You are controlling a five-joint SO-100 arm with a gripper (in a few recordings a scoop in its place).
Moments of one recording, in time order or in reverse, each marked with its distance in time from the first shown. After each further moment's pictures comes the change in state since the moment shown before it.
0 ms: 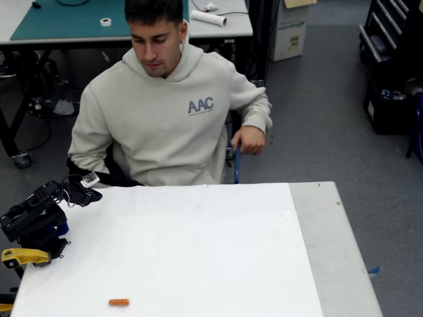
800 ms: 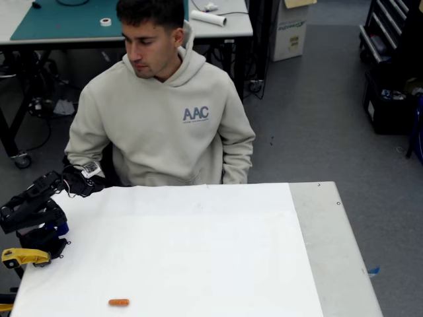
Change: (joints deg) arm 3.5 -18.2 -18.3 0.0 -0.4
